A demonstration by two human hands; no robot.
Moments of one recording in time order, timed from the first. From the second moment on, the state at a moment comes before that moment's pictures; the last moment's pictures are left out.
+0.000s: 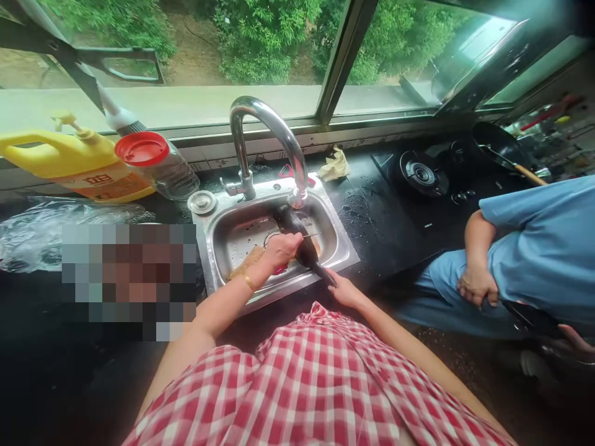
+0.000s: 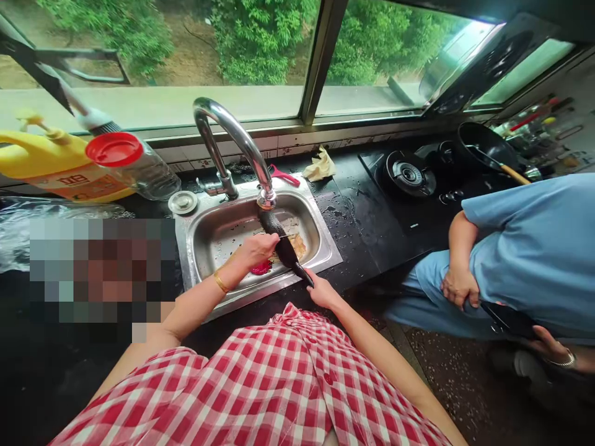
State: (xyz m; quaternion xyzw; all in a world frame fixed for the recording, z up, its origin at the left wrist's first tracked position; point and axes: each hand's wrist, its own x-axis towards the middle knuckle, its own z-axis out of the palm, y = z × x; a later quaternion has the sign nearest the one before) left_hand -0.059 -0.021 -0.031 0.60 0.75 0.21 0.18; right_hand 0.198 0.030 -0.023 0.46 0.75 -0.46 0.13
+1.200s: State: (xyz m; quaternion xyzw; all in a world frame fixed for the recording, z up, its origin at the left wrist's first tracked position) left_hand -0.070 0.024 -0.046 0.56 0.81 0.11 0.15; right_hand 0.205 0.030 -0.032 0.52 0.65 -0.52 0.17
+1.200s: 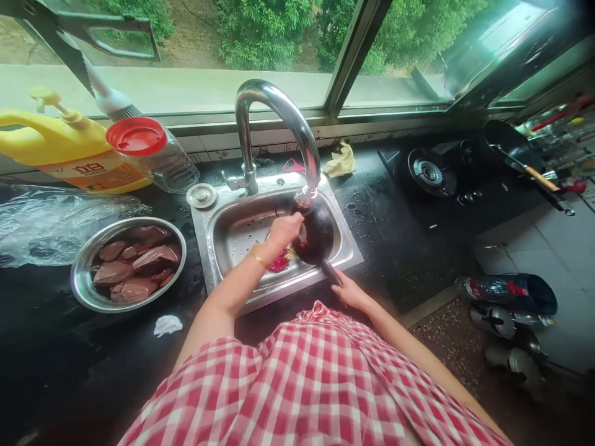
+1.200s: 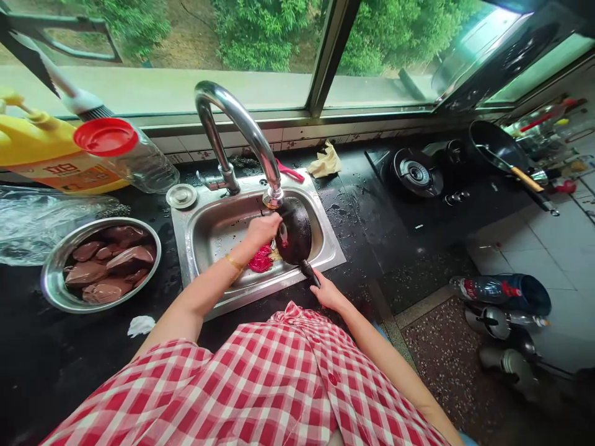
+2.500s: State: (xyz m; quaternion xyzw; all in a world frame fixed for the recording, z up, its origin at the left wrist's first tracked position) left_hand -0.023 0.072 -0.087 0.59 0.77 0.12 0.22; right_hand 0.195 0.021 -0.053 0.56 0.58 -0.56 0.16
